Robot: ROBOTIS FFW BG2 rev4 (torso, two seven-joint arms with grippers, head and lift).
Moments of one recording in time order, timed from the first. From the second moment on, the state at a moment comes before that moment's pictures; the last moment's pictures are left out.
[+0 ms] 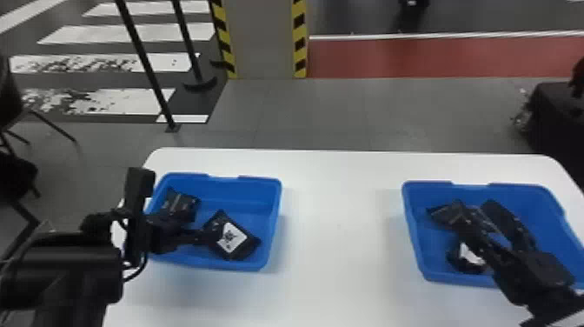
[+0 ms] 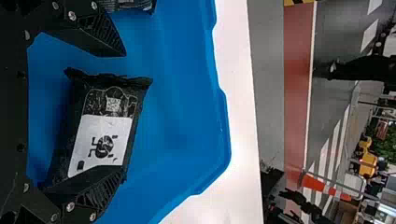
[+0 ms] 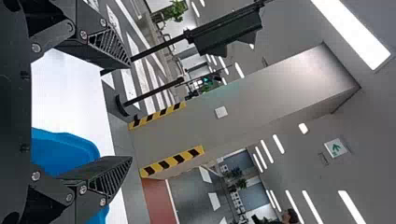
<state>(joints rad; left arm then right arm) -0.08 0.17 0.28 -1.56 -0.29 0.68 -1.00 0.35 -0.01 -0.19 -1.80 -0.45 0.03 0.59</state>
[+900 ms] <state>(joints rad) -0.12 0.18 0.28 -1.43 -0.27 0.68 -1.05 0.35 -0.01 -0.19 -1.79 -0.47 0.05 0.60</state>
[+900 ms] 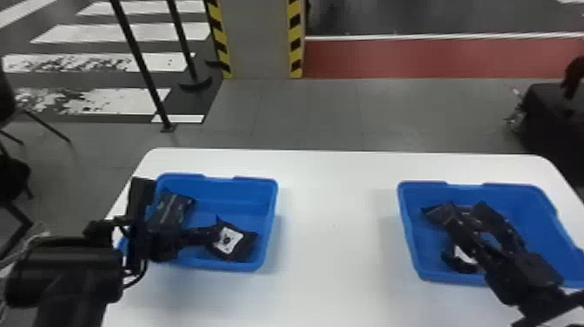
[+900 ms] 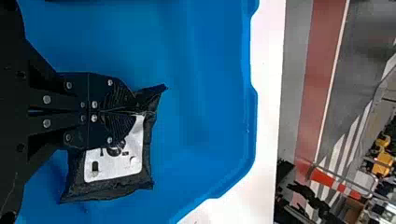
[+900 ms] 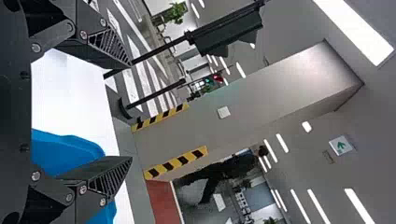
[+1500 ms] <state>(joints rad) 0.09 0.17 0.31 -1.96 -0.03 0.78 -1.11 0.35 -0.01 -0.17 -1.82 -0.47 0.08 0.62</state>
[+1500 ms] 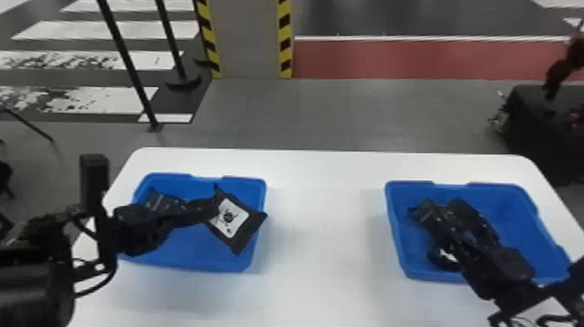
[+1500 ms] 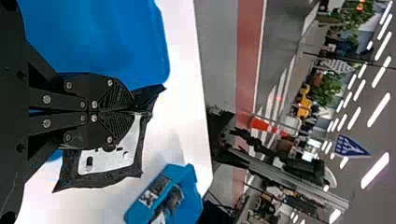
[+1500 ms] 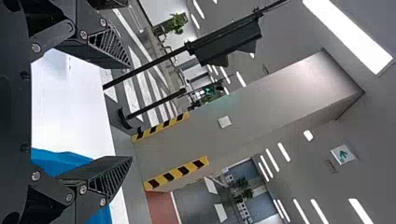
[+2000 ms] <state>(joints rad) 0.08 0.11 0.23 -1.98 0.08 0.74 -1.09 0.26 -0.01 -0.10 -1.76 -0.50 0.15 0.75</state>
